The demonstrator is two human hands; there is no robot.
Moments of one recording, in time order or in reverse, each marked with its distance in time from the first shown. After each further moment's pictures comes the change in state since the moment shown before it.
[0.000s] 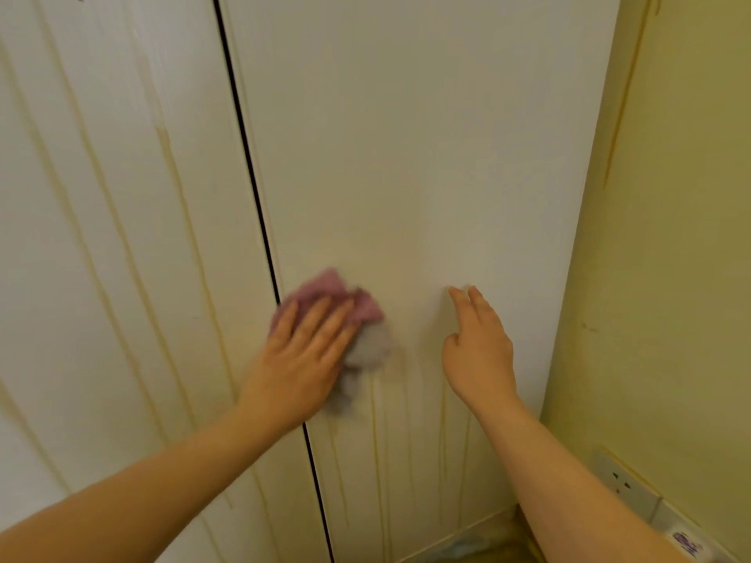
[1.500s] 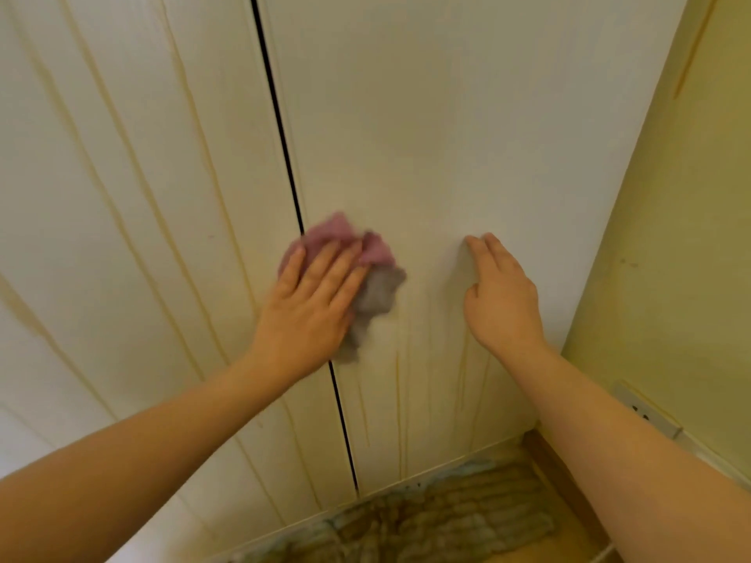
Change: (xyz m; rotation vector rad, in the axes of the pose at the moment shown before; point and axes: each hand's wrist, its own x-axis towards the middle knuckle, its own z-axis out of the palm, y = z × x) left_hand -0.027 0.008 -0.002 -0.044 -0.016 -0.024; right_hand -0.009 0.006 0.018 -0.145 -0.076 -0.058
